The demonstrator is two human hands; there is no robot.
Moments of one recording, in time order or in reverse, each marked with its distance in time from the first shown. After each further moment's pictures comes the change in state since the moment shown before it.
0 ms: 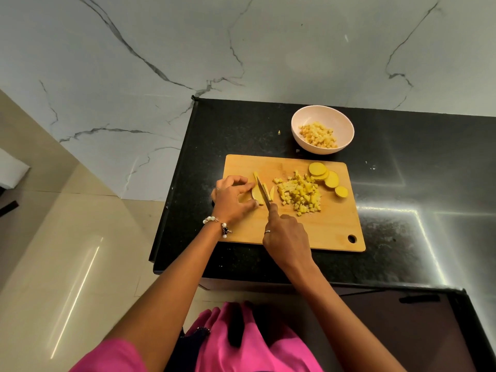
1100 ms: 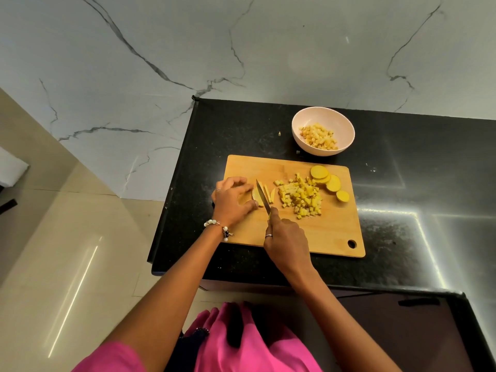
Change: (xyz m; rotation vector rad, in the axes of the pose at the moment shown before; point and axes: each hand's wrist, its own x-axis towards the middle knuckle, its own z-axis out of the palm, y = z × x) left_hand 0.000 -0.002 0.006 0.007 0.065 0.023; right_hand 0.001 0.009 0.015 0.085 0.007 0.012
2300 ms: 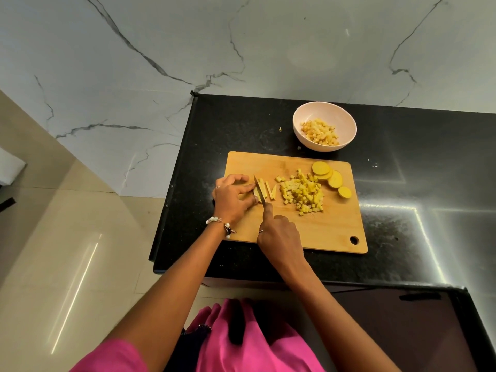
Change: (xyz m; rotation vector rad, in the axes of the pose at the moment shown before) left_hand 0.001 -0.002 0.001 -0.065 0.028 -0.026; right_hand 0.005 -0.016 0.008 -0.114 -0.009 -0.027
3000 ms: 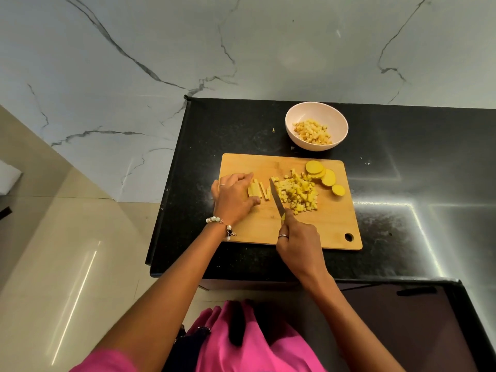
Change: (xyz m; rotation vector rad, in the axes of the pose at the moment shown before) left_hand 0.001 0.026 -0.002 0.287 -0.118 0.029; right_hand -0.025 0.034 -0.023 0.329 0.118 0.097
